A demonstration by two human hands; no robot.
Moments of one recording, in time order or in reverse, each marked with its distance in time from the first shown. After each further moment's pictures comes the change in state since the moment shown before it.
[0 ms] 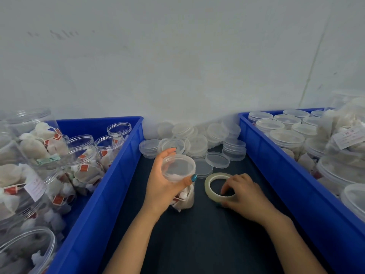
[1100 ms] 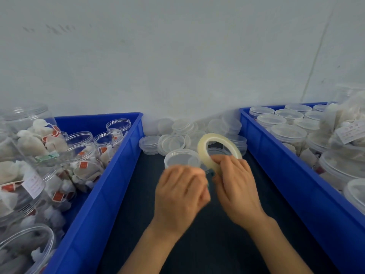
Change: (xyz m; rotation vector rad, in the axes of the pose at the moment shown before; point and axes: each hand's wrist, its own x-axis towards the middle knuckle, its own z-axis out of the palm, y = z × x) left_hand -0.034 0.023 0.025 0.841 0.243 0.968; right_hand -0.020 -0.053 -0.005 0.147 0.729 -0.397
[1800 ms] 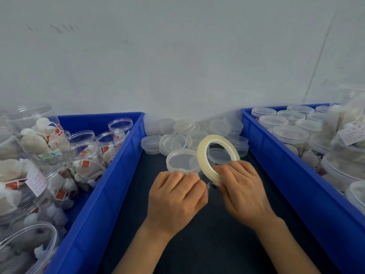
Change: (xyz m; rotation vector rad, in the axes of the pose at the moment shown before) left_hand -0.002 -0.010 -0.009 0.192 0.028 0.114; right_hand -0.007 0.019 -0.001 -0.177 0.003 -0.236
